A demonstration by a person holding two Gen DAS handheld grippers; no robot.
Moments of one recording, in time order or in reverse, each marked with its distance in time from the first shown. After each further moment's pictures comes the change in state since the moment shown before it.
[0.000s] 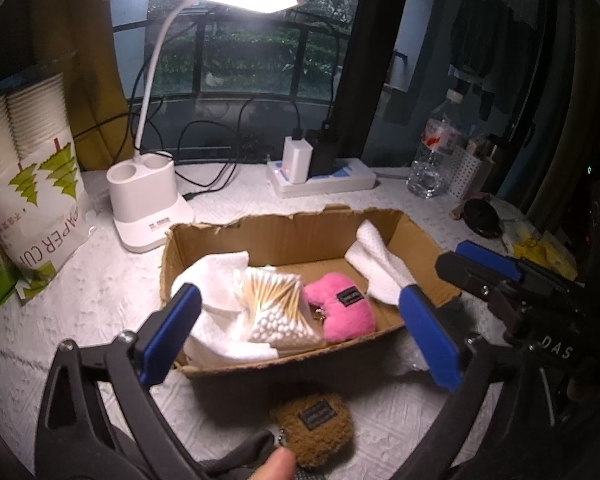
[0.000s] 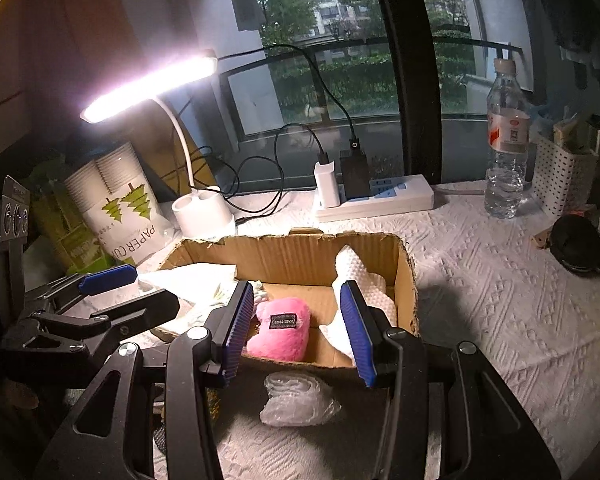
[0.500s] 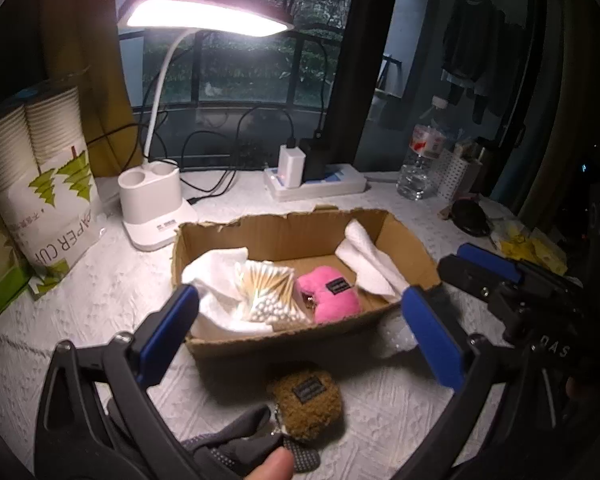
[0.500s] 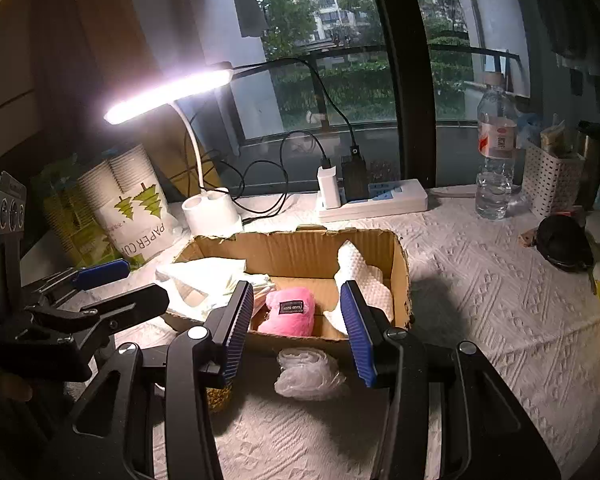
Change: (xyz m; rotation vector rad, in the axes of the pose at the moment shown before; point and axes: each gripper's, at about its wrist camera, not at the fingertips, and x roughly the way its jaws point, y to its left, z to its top) left arm -0.031 -0.004 -0.010 0.014 -0.029 -0.010; right arm -0.029 0.011 -0.009 -0.010 -0.022 -0.010
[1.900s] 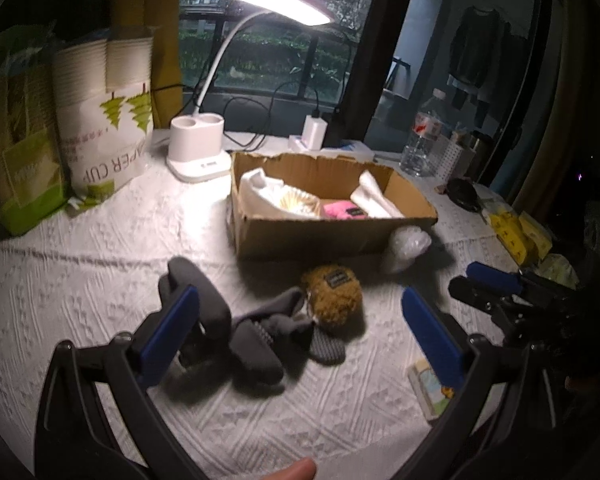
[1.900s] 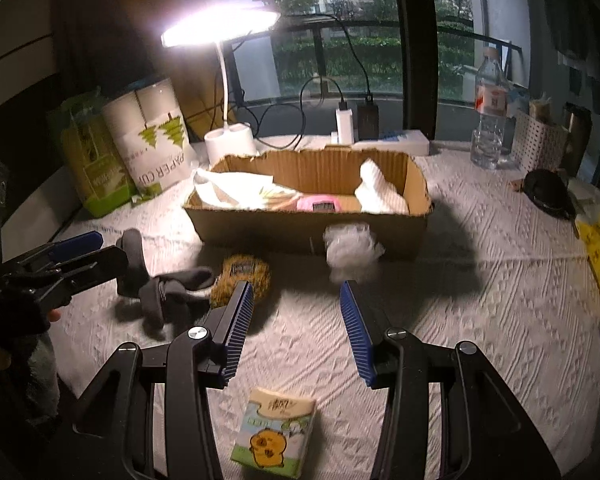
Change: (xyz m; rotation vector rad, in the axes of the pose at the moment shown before) left arm -0.067 0.035 -0.082 -0.069 0.018 -0.006; right arm -0.034 0.051 -0.072 -0.047 0.130 -0.055
